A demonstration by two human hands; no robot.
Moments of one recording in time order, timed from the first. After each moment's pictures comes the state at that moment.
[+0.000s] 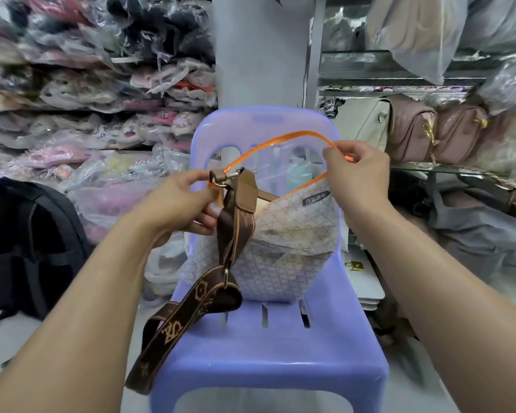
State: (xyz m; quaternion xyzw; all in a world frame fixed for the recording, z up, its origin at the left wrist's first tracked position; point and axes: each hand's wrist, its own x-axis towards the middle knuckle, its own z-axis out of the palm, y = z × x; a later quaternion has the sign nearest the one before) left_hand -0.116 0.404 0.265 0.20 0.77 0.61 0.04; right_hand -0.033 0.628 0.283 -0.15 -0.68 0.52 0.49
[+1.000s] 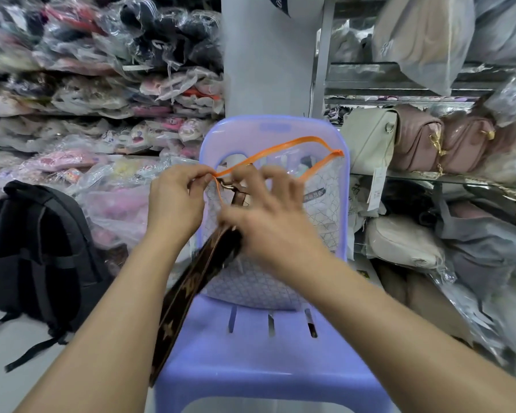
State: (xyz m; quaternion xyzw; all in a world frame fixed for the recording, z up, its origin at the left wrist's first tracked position) left_hand -0.144 0.396 0.252 0.24 0.77 0.48 -0.34; right_hand -0.036 0.540 0.240 0.13 -0.87 -0.07 0.47
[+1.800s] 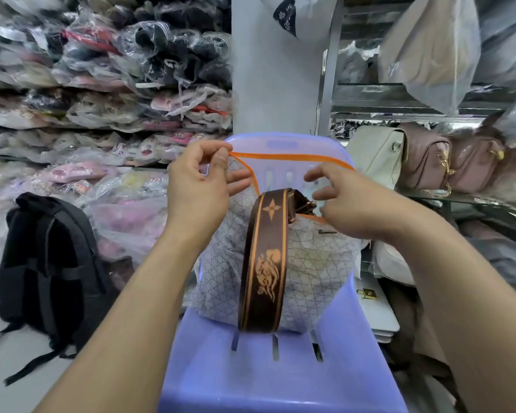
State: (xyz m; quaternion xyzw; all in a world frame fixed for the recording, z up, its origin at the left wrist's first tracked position) left_hand -0.089 0.425 0.302 0.27 0.56 0.75 -0.22; right_hand -0.002 0.607 0.328 -0.07 -0.94 0.28 0.15
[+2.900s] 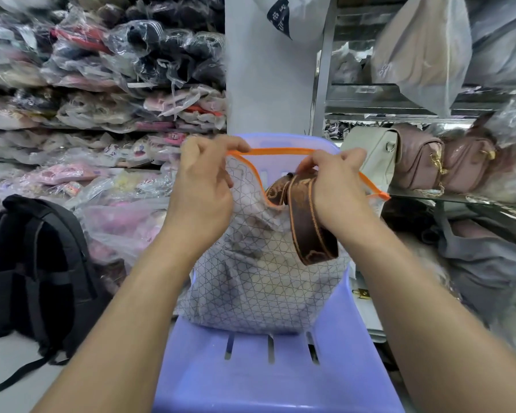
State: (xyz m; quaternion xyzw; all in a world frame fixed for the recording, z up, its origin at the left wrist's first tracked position) left_hand -0.093 0.419 0.297 0.34 0.72 0.48 -0.37; right_hand -0.032 0.591 0.317 -0.12 -0.86 0.33 0.37
